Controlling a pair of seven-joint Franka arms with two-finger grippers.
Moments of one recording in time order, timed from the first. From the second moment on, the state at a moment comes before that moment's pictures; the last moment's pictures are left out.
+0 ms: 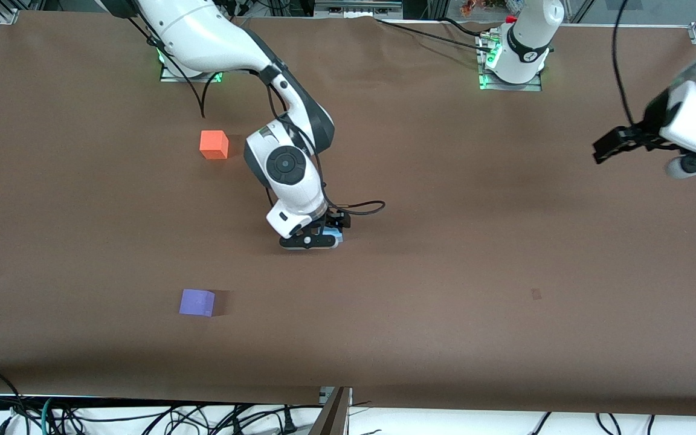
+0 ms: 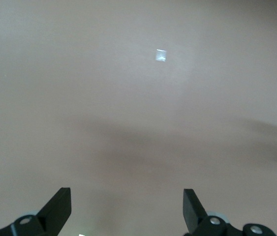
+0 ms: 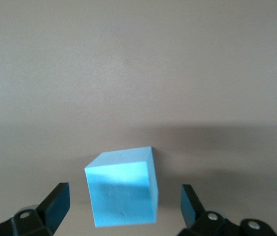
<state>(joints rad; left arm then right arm) 0.07 0.00 -0.12 -1.65 0.04 1.59 -0.34 0.63 0.78 0.03 -1.42 0.04 2.31 0.63</state>
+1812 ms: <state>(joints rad) 0.13 0.02 -0.12 -1.54 0.00 1.56 -0.07 0.36 0.47 -0.10 -1.80 0.07 2.18 0.25</state>
